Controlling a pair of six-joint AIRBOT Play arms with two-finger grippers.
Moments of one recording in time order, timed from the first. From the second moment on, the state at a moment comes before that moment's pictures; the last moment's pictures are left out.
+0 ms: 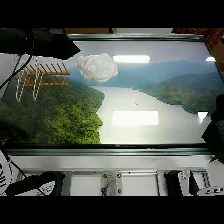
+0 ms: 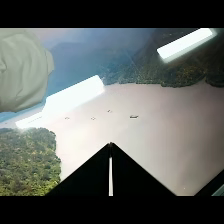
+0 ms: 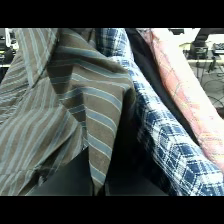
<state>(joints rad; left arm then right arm) -0.23 -1.35 2.00 1.10 -1.39 -1.44 -1.31 -0.83 1.59 -1.80 0.84 1.83</state>
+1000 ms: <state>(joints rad) -0.23 -1.35 1.98 1.10 -1.38 -1.45 -1.02 -0.84 1.59 -0.72 0.75 1.27</state>
